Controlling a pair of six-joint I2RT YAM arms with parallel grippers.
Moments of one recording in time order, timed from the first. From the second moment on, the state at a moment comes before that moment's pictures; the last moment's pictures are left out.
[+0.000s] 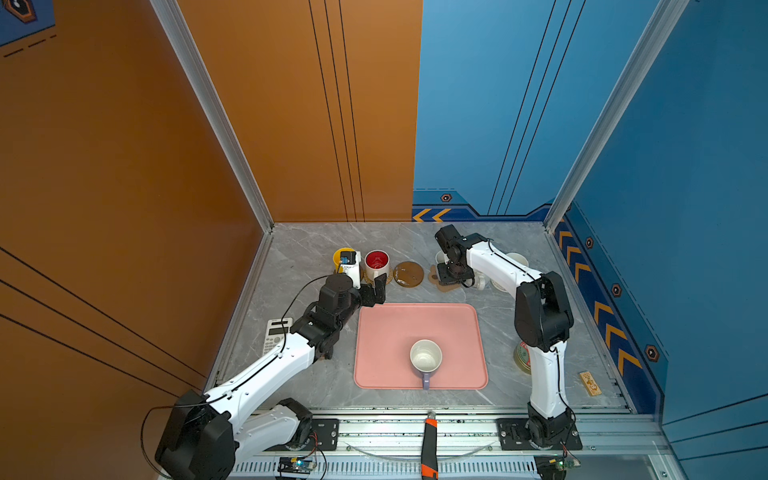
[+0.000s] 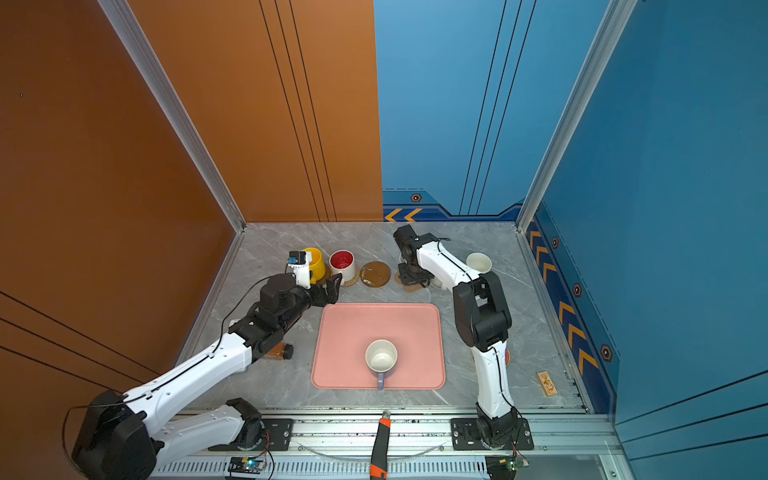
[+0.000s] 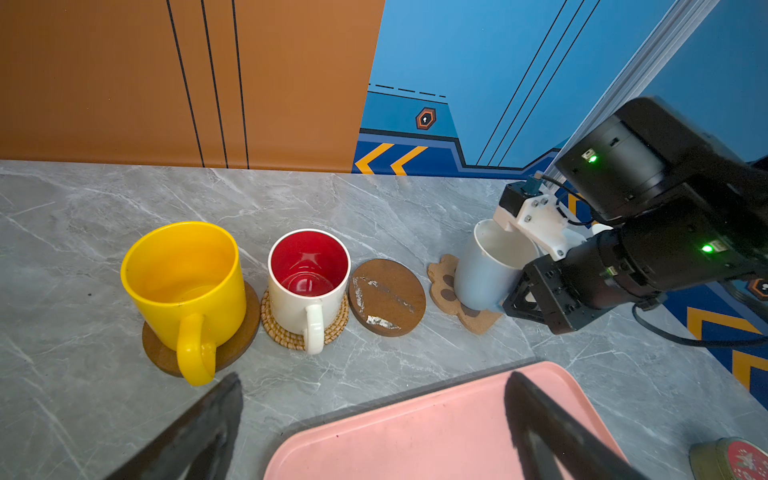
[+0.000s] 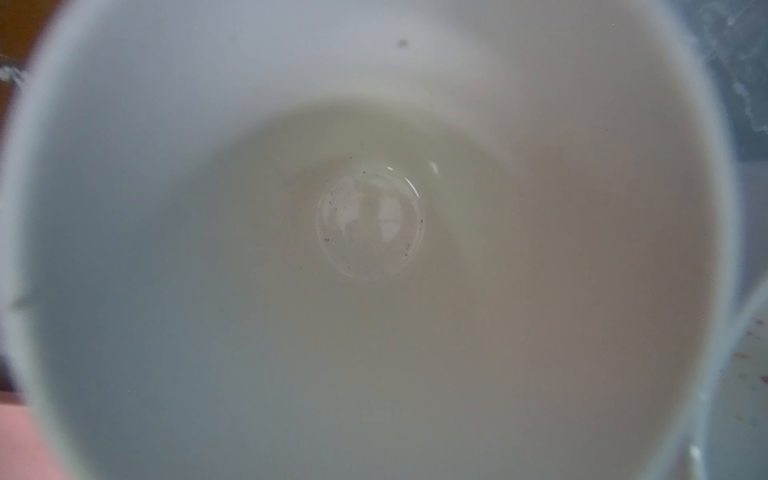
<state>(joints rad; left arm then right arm) -0.53 1.11 0.70 0.10 -0.16 -0.34 0.44 2.11 1.76 -0.96 0.15 0.26</state>
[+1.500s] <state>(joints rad) -0.53 1.11 0.70 0.09 -0.16 -0.33 0.44 2.10 1.72 -0.92 0.15 0.26</state>
